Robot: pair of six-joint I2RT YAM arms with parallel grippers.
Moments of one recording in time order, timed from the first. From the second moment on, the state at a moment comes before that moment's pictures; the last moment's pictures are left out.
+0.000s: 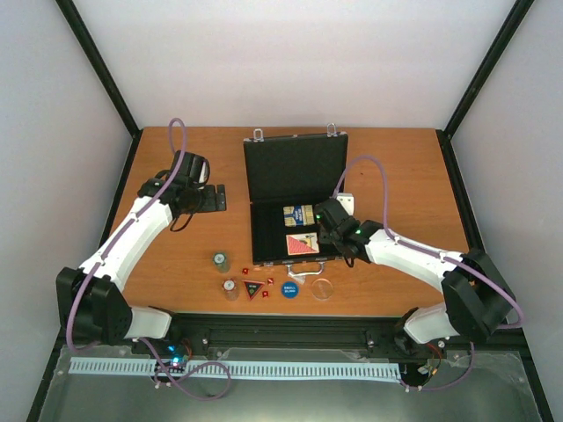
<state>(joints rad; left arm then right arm) -0.29 1.34 1.16 -0.83 -0.08 -0.36 0.73 1.40 0.82 -0.38 0.43 0.62</state>
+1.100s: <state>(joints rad) -0.29 1.34 1.15 -0.81 -0.08 -0.36 0.74 1.48 0.83 -0.36 0.36 0.63</state>
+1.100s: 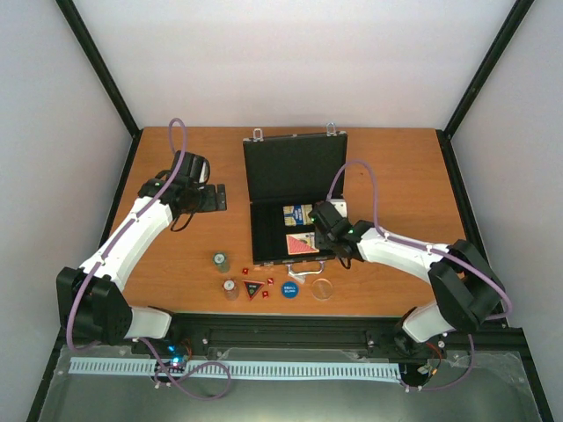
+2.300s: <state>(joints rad) -0.29 1.34 1.15 -0.80 -0.08 -0.38 0.70 1.47 1.12 -0.72 -0.14 0.50</state>
